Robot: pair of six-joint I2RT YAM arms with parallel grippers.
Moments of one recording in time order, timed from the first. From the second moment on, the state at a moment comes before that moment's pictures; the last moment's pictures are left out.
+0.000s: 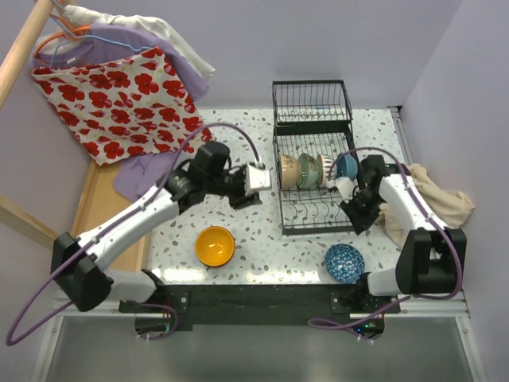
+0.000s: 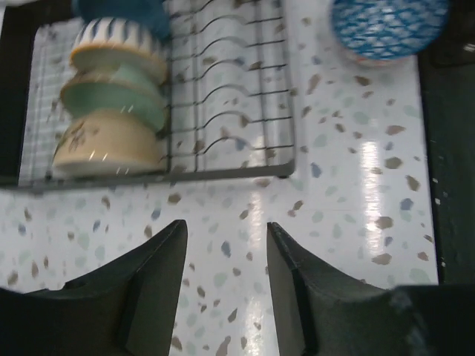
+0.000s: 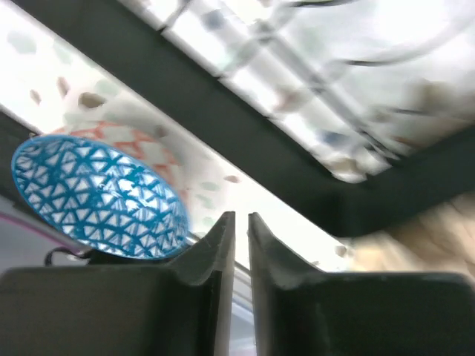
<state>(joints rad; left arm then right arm) -0.70 1.33 1.15 -0.45 0.55 0.59 0.02 1.40 1.00 -1.19 -0.17 -0.73</state>
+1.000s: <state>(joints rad) -1.32 1.94 1.48 -0.43 0.62 1.12 -0.24 1.27 1.63 -1.31 -0.23 -0.25</state>
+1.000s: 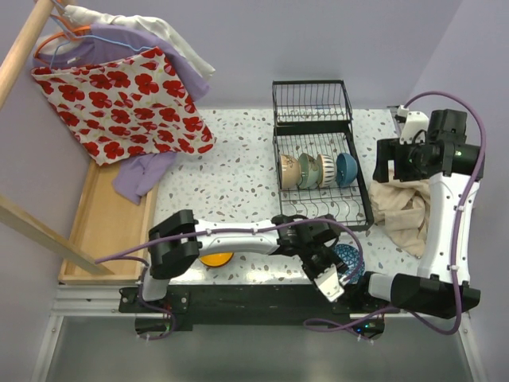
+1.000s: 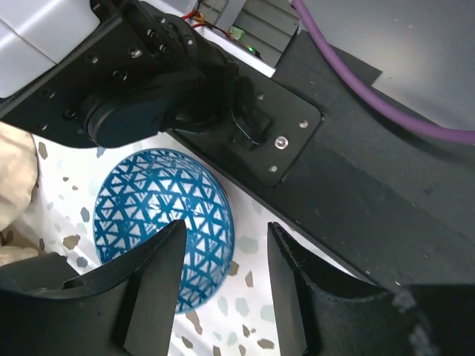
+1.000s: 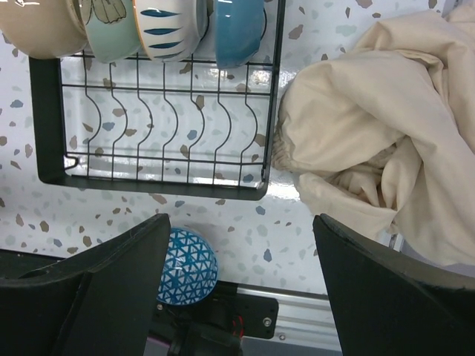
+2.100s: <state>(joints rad) -1.33 2.07 1.81 -0.80 0.51 0.93 -0.24 1.24 1.62 -1.33 -0.29 -0.22</state>
